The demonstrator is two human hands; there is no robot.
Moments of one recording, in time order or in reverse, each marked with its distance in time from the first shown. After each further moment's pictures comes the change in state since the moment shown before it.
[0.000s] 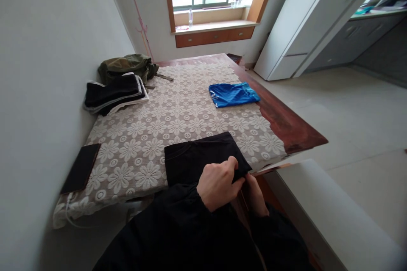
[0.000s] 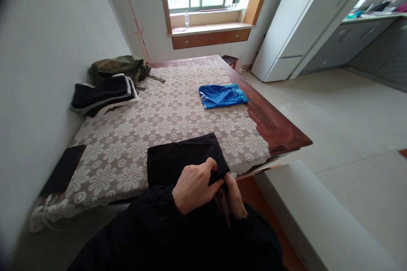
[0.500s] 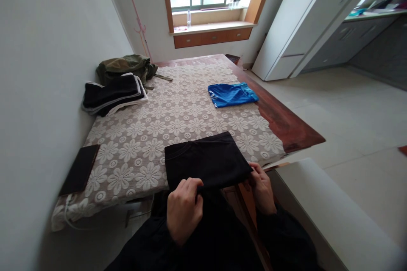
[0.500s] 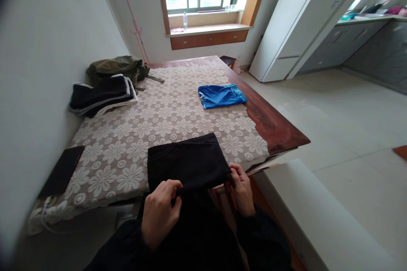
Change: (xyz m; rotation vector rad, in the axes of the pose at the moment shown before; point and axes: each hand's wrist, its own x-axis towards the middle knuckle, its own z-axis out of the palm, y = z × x) left_hand -0.094 -0.058 0.025 0.000 0.417 -0.124; right_hand 0.010 -0.024 -0.010 -0.099 -0.133 -0.045
